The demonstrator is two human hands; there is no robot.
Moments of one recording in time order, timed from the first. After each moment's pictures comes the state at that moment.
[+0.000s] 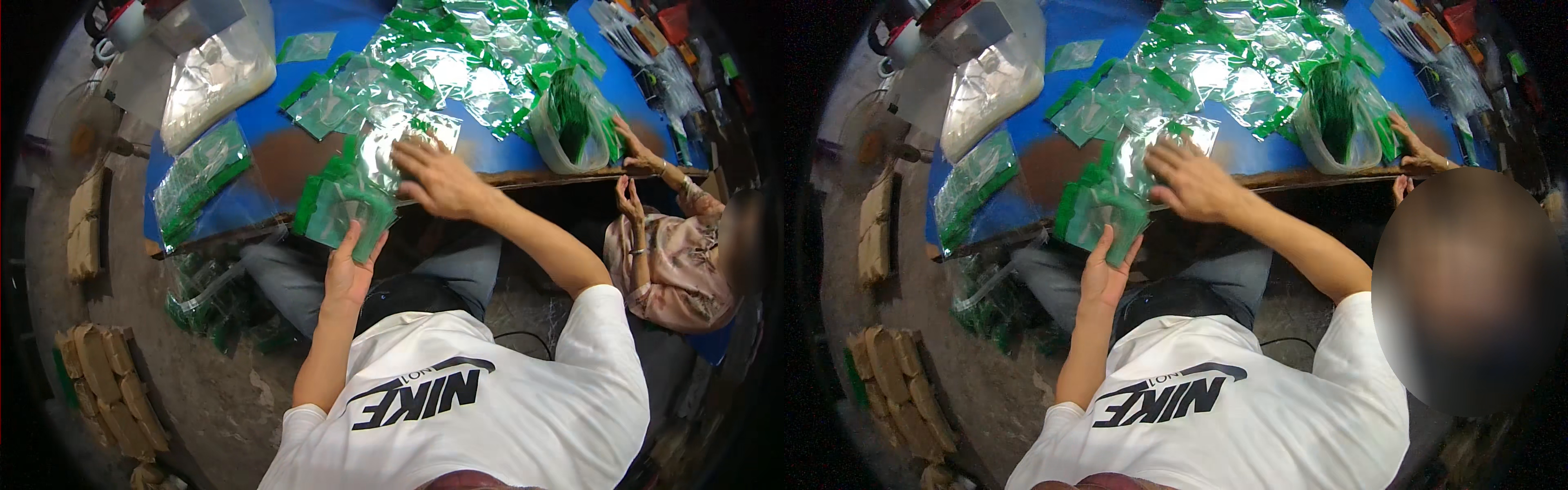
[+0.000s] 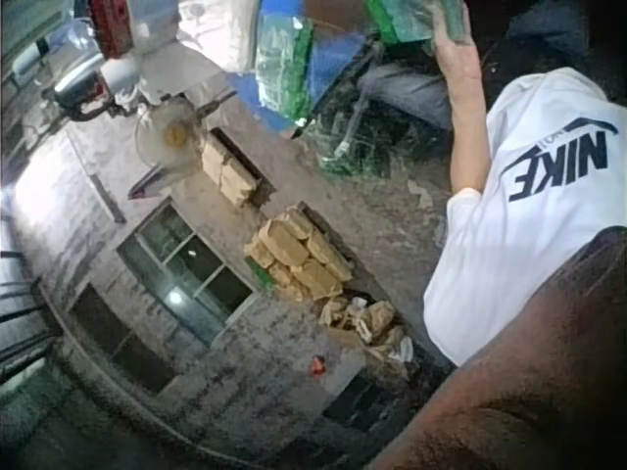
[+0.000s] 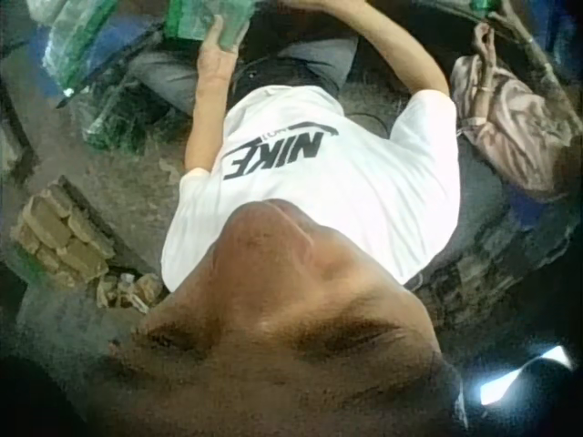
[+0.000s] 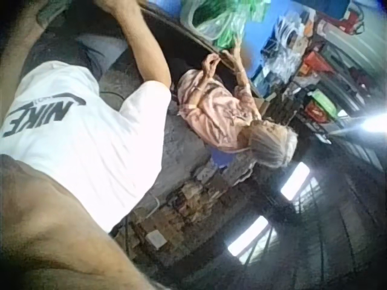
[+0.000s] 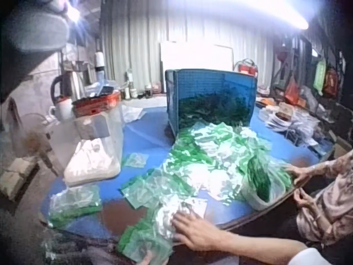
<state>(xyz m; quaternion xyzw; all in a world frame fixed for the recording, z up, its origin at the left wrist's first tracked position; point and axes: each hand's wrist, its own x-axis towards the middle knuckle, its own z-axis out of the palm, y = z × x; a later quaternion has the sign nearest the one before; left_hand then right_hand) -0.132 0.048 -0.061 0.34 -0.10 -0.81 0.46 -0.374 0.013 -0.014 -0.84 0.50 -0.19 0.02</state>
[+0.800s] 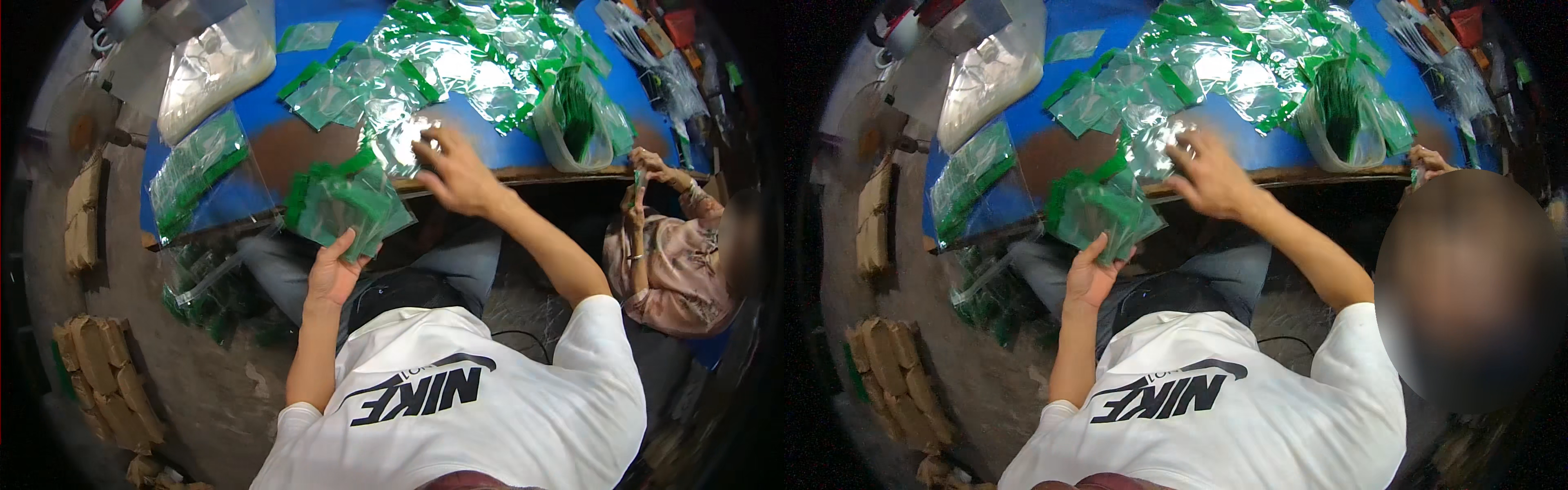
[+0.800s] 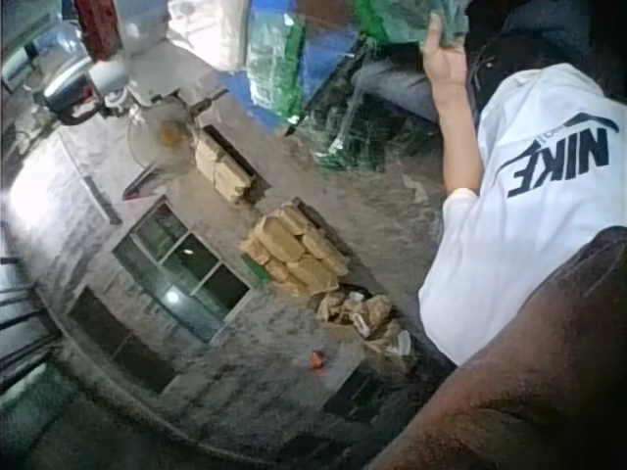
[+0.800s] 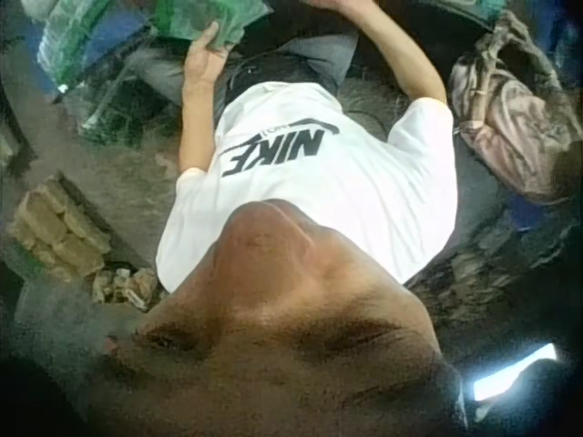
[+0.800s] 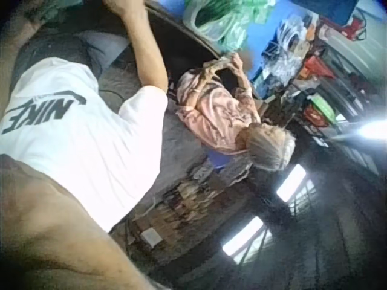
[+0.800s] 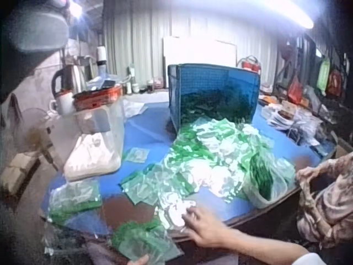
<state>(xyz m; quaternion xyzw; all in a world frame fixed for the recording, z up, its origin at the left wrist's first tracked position) -0.104 0.049 -0.057 0.33 -0.18 -0.83 0.41 -0.389 0.021 -0.017 -0.81 0.51 -0.27 0.00</state>
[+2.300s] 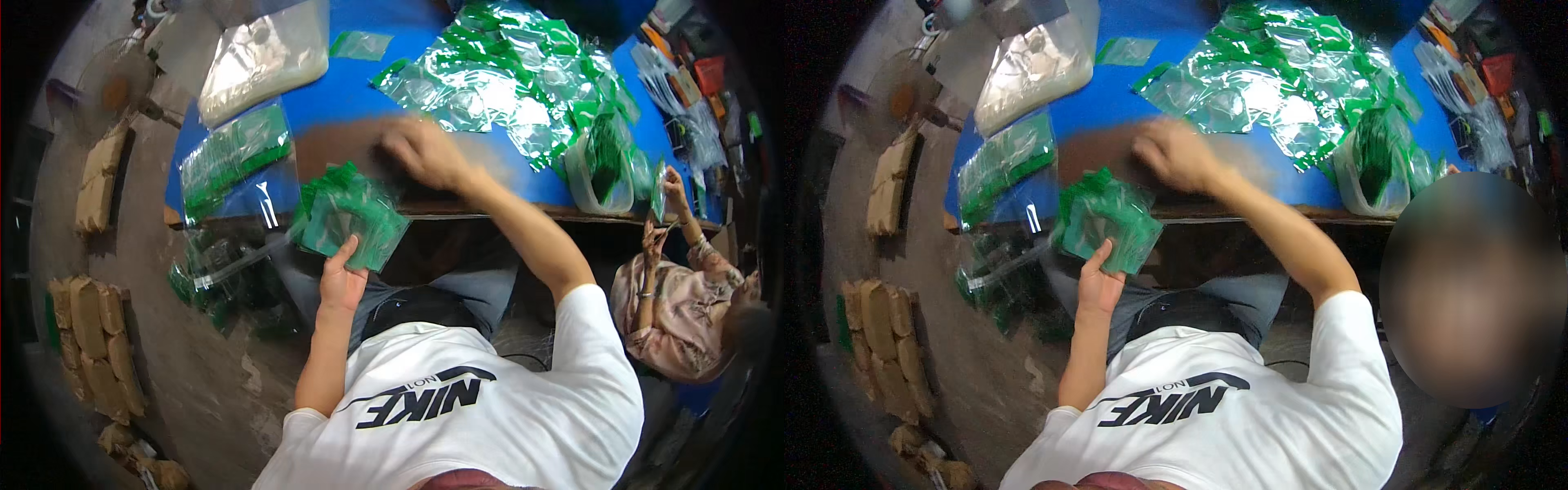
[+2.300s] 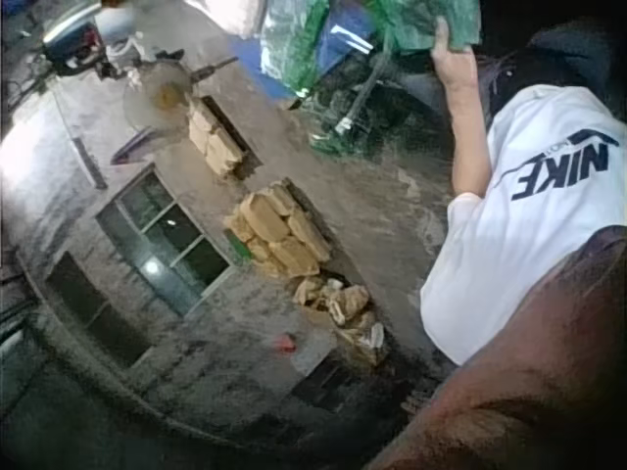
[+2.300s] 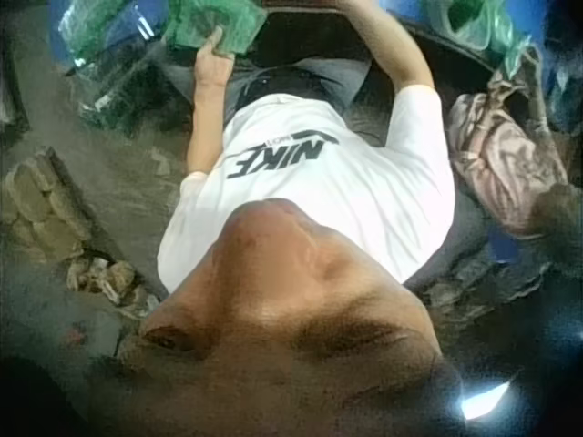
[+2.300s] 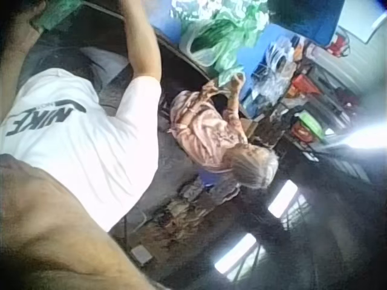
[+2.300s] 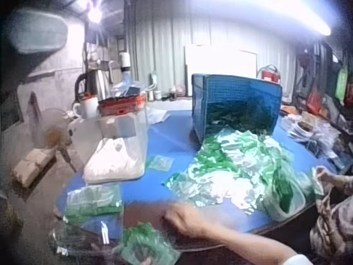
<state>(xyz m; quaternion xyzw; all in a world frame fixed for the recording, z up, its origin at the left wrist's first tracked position) -0.075 0.046 -0.070 0.30 -0.06 -0.79 0.53 -0.319 -0.087 -0.001 -0.80 0.46 -0.32 0.22</state>
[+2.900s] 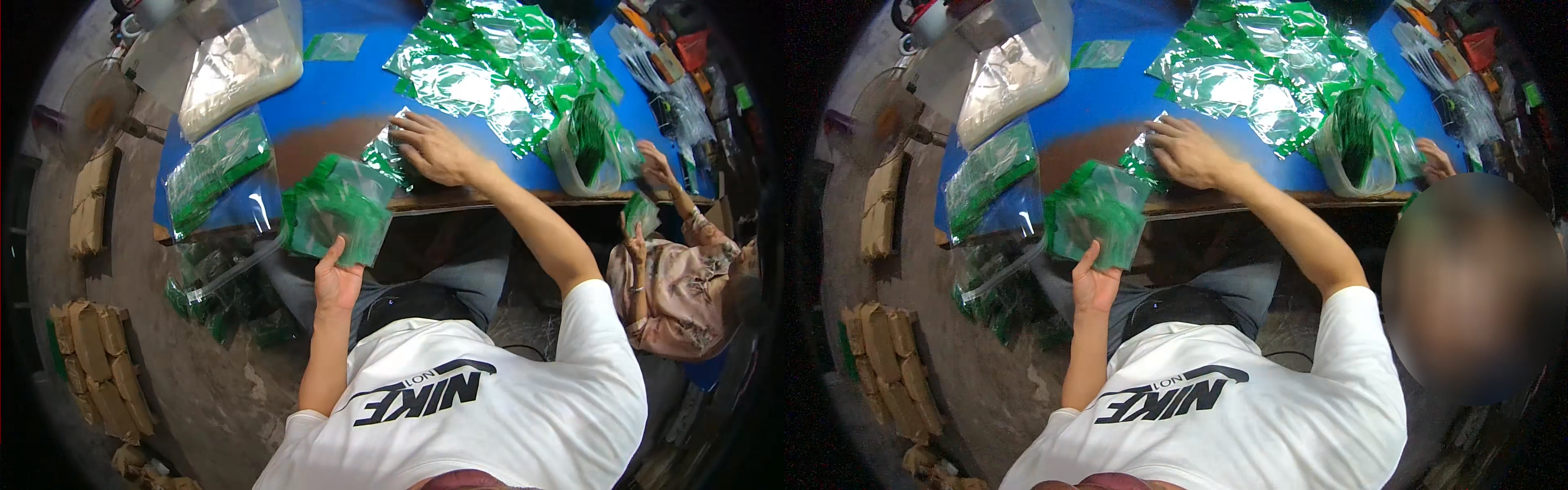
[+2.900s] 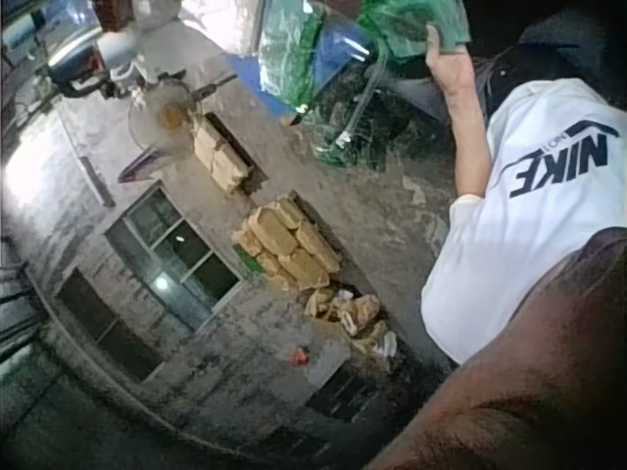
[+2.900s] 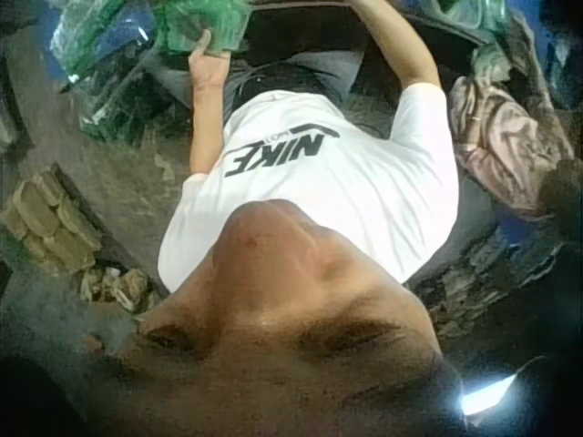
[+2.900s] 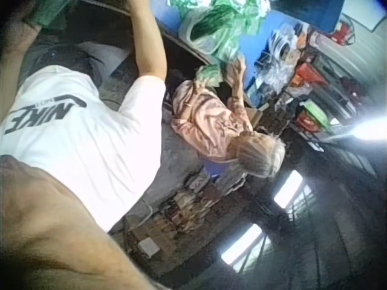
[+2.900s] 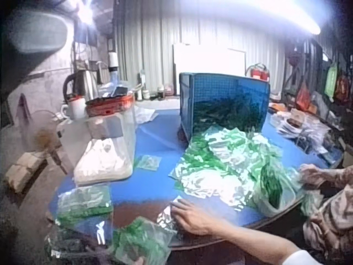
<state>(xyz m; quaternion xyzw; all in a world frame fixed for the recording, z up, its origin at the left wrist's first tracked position) -0.089 0.046 -0.070 0.28 -0.04 -0.79 0.55 -0.368 -0.072 -0.012 -0.86 0.47 -0.18 0.05</state>
